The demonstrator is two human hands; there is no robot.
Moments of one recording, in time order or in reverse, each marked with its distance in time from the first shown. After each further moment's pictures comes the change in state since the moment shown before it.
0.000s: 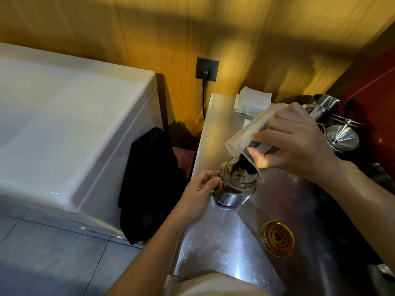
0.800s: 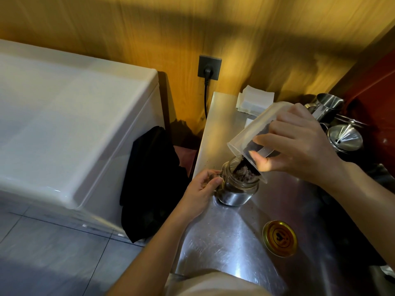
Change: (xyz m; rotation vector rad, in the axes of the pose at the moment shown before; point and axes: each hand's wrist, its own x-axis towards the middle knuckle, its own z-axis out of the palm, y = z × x) left_hand -0.002 0.003 0.000 -0.022 -0.004 -0.004; right_hand 0.000 -0.002 -0.002 -0.035 0.016 -0.084
